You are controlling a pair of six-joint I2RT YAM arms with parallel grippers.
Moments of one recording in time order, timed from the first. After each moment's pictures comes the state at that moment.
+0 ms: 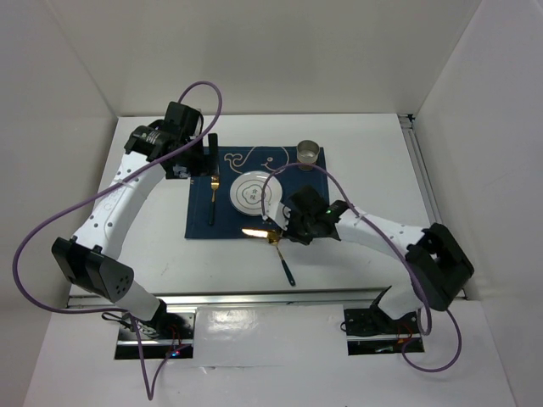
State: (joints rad) left arm -0.34 1.54 1.73 -1.15 -0.12 -0.40; right arm 0.73 1.51 0.87 -0.39 -0.19 -0.58
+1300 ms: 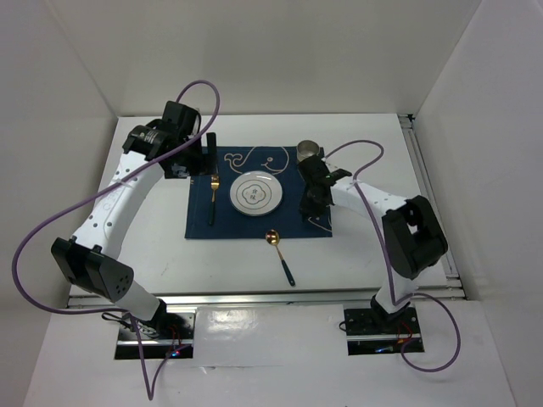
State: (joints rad) left arm -0.32 1.54 1.73 -1.14 -0.11 -0.39; right arm 0.52 1.70 1.16 -0.58 0.17 0.86
